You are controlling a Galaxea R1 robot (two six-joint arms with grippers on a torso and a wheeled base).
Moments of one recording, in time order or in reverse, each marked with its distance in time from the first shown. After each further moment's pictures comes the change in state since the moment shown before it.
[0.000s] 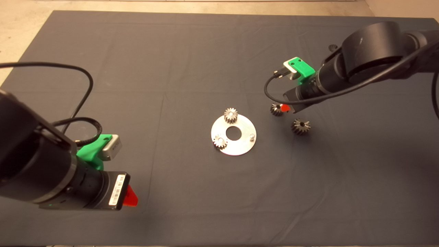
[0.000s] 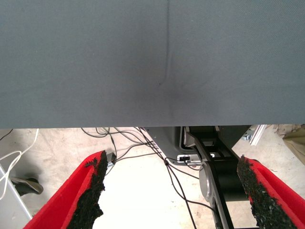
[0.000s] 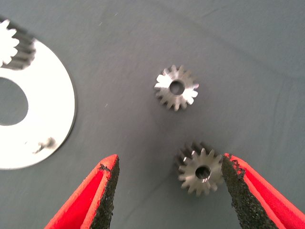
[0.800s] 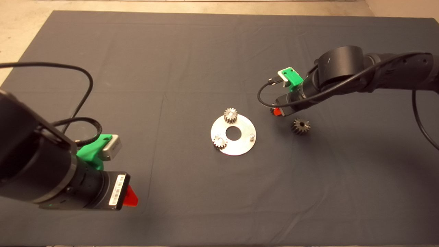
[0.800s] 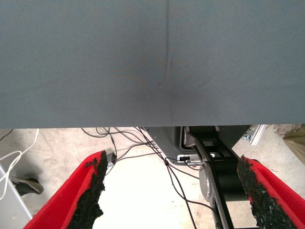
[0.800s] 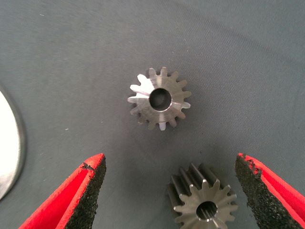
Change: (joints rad) left arm 0.000 0.000 0.000 0.000 0.000 0.000; right arm -0.119 0.036 -0.124 -0.107 -0.003 -0.003
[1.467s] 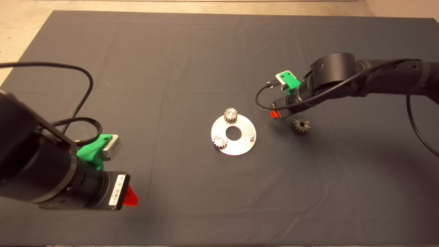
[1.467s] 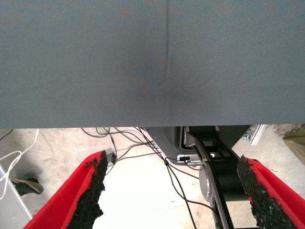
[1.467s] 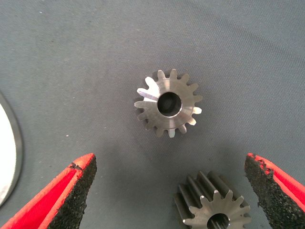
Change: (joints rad) left arm 0.000 0.000 0.000 0.000 0.000 0.000; right arm -0.026 0.011 -0.013 -0.039 0.001 -0.001
